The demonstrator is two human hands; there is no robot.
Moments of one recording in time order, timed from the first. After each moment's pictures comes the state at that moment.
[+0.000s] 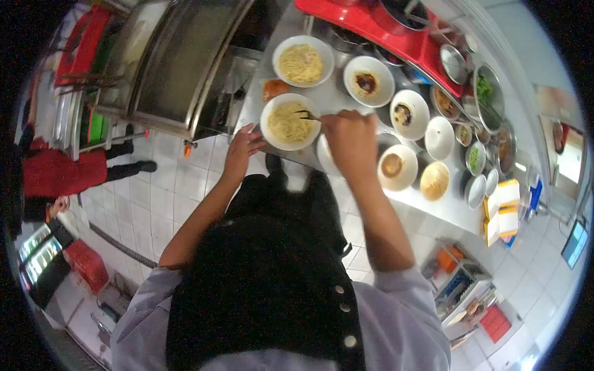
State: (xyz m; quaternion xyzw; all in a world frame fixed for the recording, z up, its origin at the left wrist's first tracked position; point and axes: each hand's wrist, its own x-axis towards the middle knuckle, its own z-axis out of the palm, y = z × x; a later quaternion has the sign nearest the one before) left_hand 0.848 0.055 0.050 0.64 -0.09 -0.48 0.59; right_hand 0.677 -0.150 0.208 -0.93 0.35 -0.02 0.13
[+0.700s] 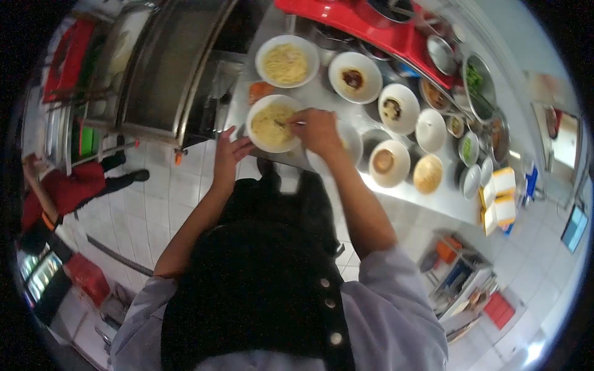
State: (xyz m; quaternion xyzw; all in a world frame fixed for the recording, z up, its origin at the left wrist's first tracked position) left_hand 0.843 0.041 0.075 0.64 -0.07 -0.48 0.60; right_hand 0.690 -0.164 0.112 -0.85 0.37 0.04 0.37
